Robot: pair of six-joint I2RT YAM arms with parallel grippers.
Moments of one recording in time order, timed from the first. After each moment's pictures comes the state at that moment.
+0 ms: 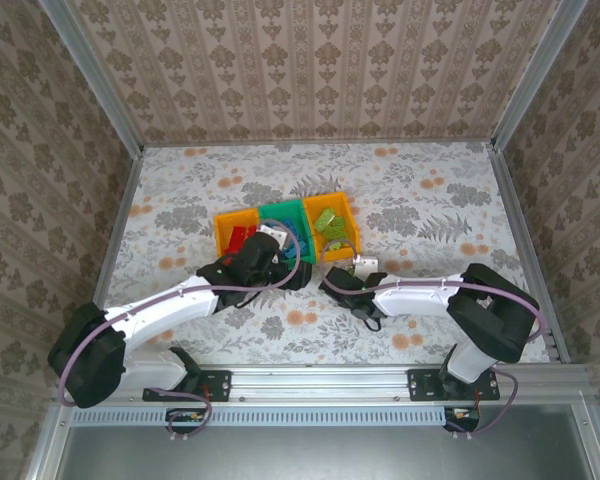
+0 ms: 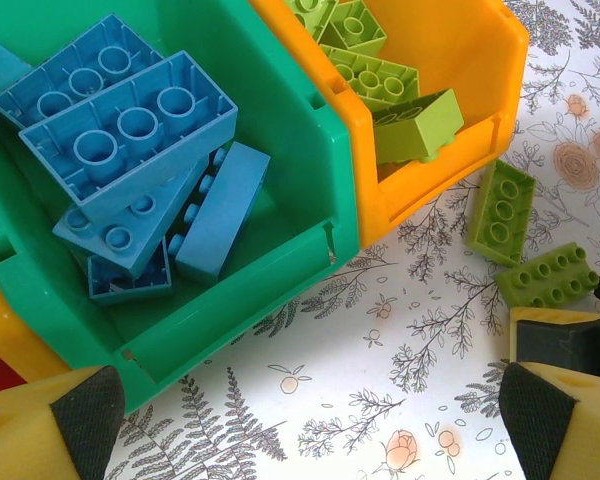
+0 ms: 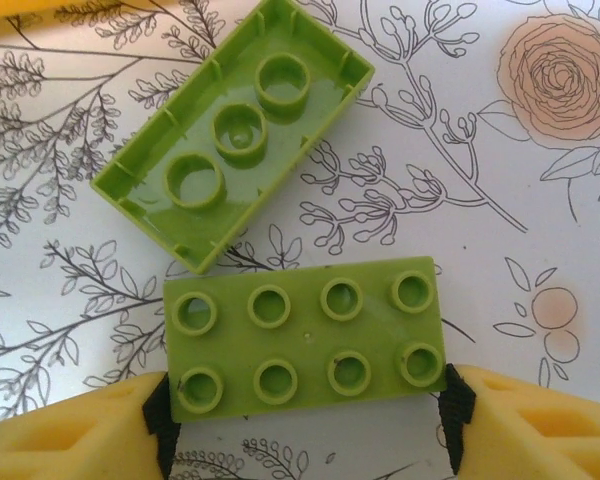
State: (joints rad) left arm -0.84 1.24 0.69 -0.19 -0.07 -0.44; right arm 0.92 1.60 0.75 -0.48 0.54 1.01
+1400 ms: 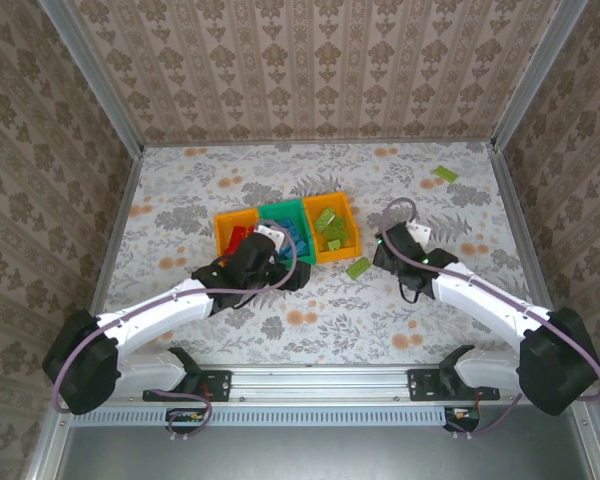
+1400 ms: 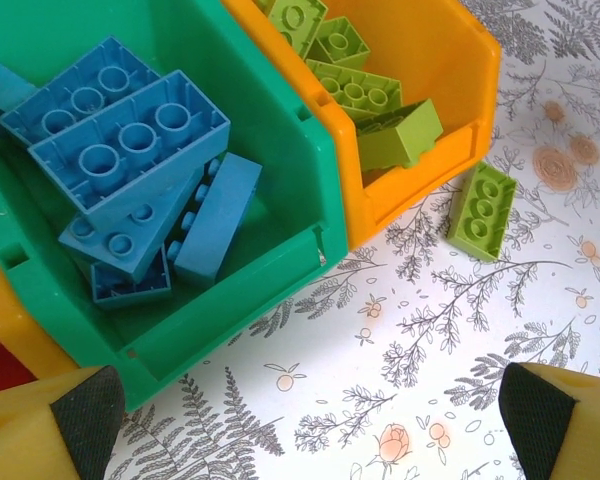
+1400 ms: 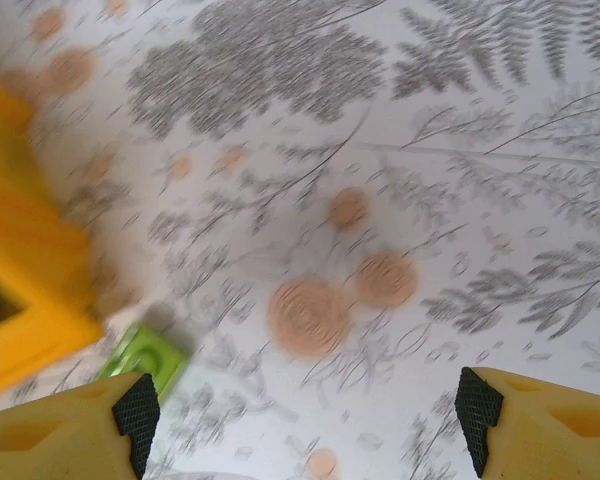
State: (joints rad) left arm -0.84 1.20 0.68 -0.19 -0.05 -0.41; right arm 0.48 1.22 0.75 -0.56 0.42 0.80
